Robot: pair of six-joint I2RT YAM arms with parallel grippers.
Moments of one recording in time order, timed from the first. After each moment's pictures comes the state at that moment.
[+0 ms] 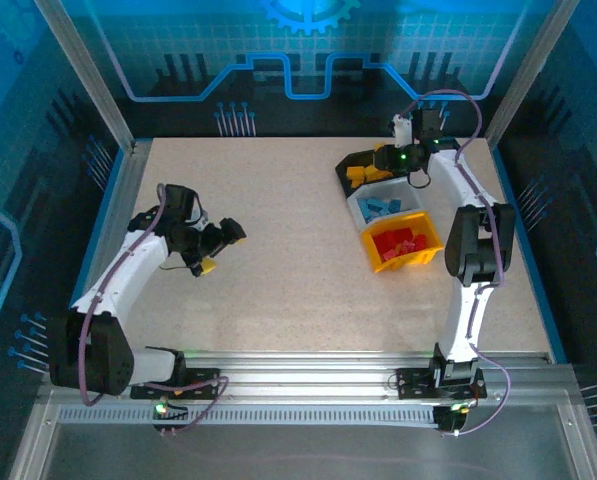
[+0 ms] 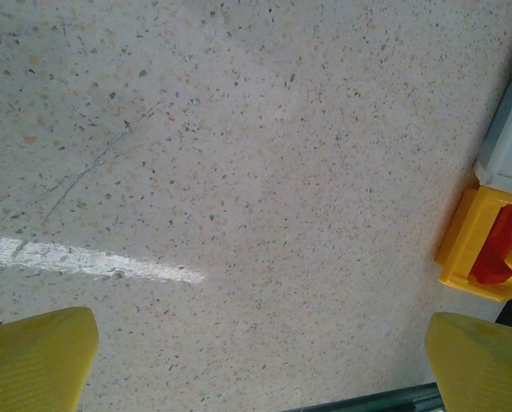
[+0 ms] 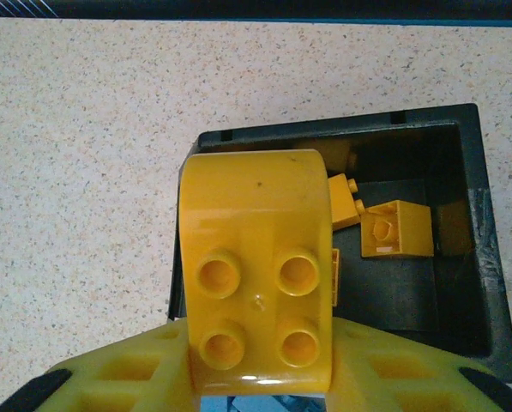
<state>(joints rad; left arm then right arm) -0.08 1.31 1.00 -0.86 0.43 -0.75 0.06 2.07 1.82 -0.61 -0.31 0.03</state>
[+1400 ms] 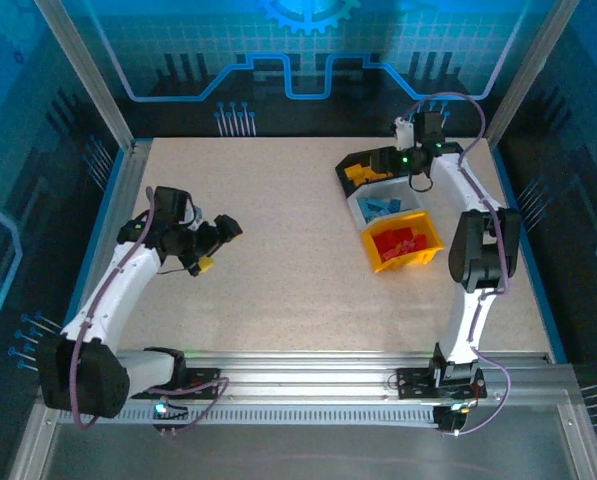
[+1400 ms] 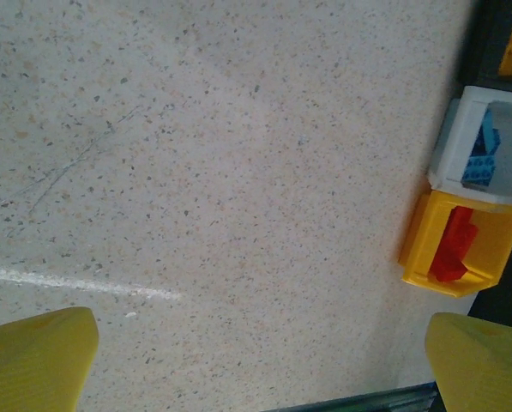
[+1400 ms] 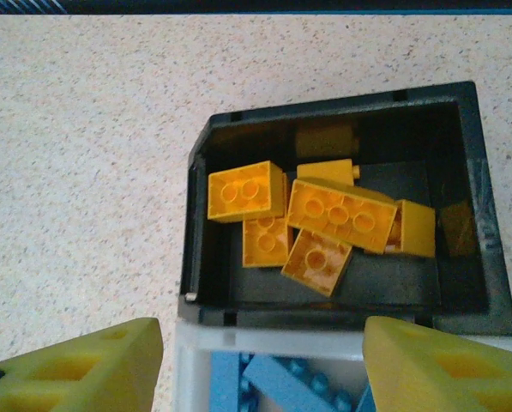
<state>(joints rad) -0.08 1.18 0.99 -0.86 0.43 -0.80 0.06 1.98 1.71 -0.59 -0.32 0.04</state>
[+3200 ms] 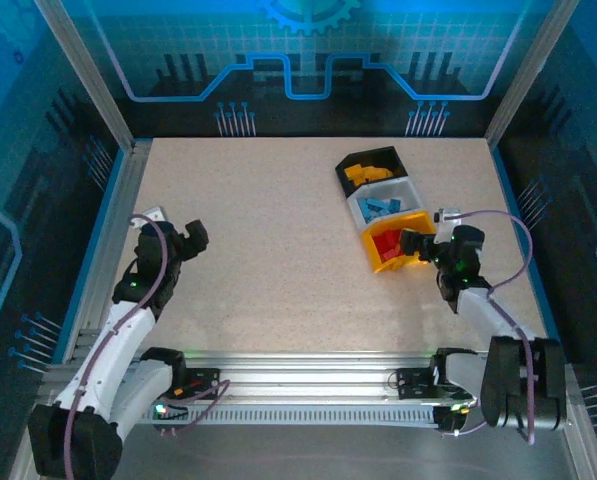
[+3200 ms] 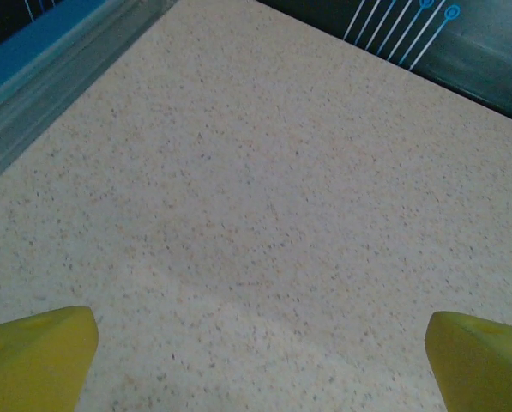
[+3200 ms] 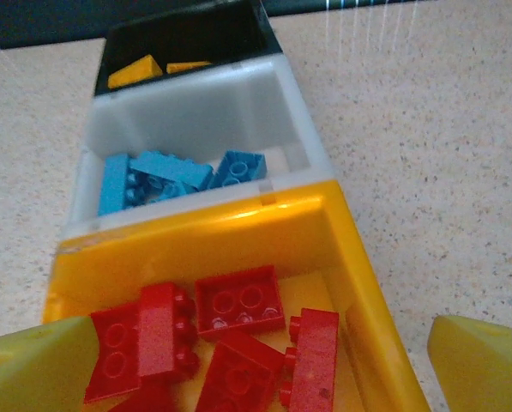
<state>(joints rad) -0.08 0.84 0.59 -0.30 -0.28 -0.47 -0.09 1.15 0.39 0.27 -0.17 0.06</state>
